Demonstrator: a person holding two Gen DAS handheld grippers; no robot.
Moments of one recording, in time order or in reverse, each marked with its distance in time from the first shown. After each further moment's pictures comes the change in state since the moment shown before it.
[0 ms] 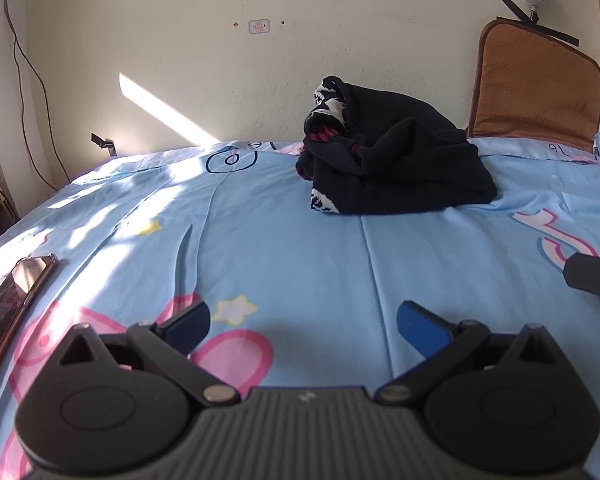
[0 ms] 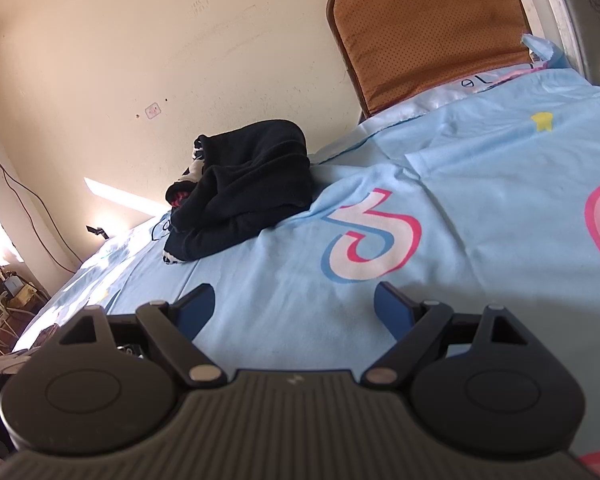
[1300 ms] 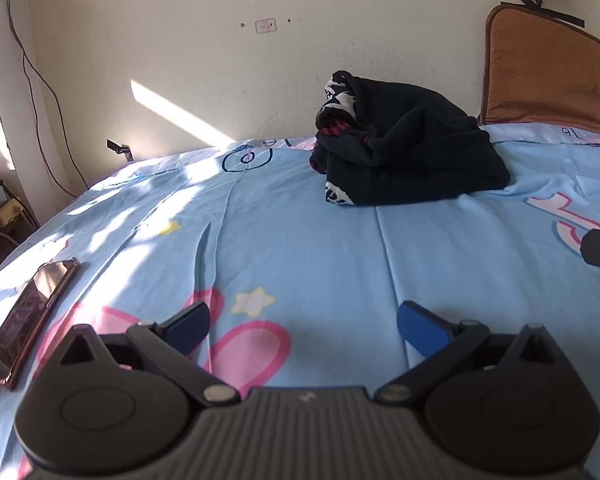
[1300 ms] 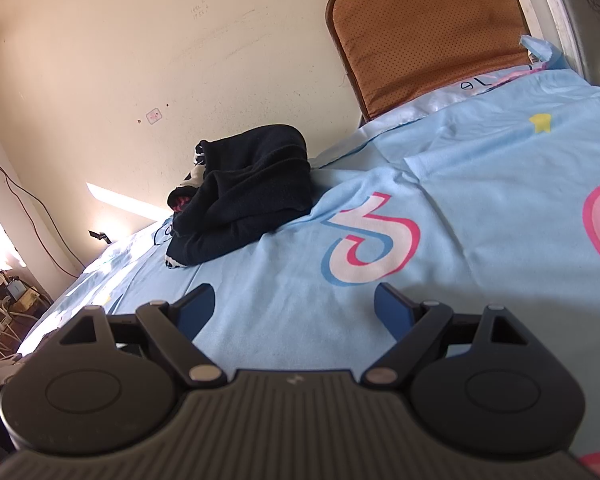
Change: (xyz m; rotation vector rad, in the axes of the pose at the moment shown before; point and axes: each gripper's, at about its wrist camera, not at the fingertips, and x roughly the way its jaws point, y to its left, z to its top) left arm -0.002 -0.004 -0.001 0.041 0.016 0.072; right arm -0.003 -0.001 0.000 0.005 -0.009 0.003
